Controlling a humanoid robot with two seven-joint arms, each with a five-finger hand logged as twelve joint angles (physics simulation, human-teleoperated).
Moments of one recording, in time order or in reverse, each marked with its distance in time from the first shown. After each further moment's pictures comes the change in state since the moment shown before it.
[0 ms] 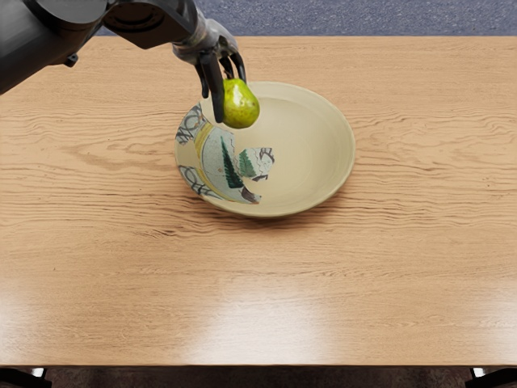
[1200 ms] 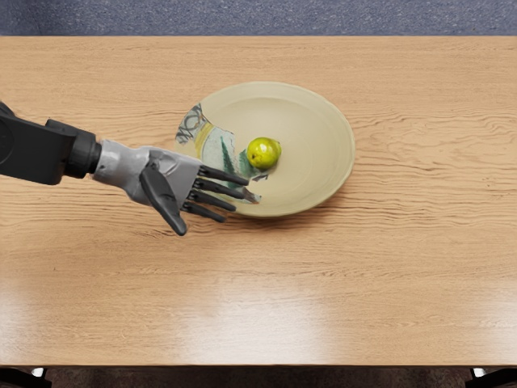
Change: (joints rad) left arm 0.454 0.677 -0.190 -0.819 -0.770 0.061 0.001; right arm 0.002 0.000 0.001 0.002 -0.001 0.000 0.000
